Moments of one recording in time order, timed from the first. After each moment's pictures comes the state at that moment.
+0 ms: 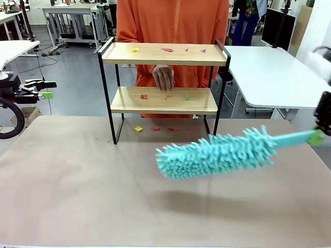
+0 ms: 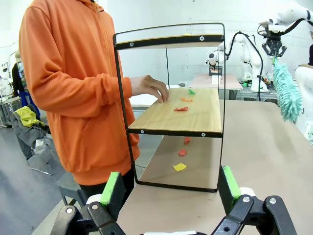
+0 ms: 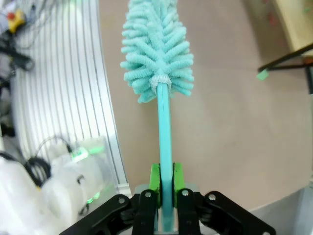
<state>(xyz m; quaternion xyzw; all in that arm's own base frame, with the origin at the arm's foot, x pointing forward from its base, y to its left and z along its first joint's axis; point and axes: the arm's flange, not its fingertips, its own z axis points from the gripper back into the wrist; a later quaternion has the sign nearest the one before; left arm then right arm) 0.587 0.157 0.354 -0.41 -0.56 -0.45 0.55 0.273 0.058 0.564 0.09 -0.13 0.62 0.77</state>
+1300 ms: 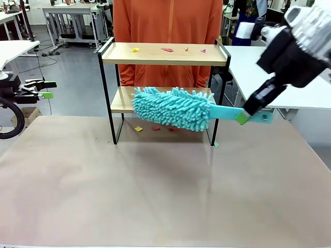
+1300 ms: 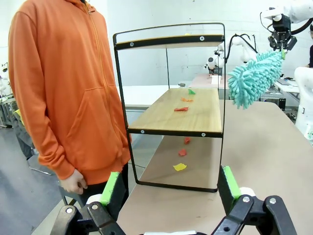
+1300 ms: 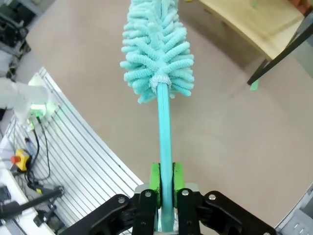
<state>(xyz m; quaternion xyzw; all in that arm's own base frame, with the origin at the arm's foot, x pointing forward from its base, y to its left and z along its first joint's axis) 0.587 0.157 0.354 -0.41 -0.56 -0.45 0.55 0.272 0.193 0.583 0.12 -0.17 0.35 0.91</state>
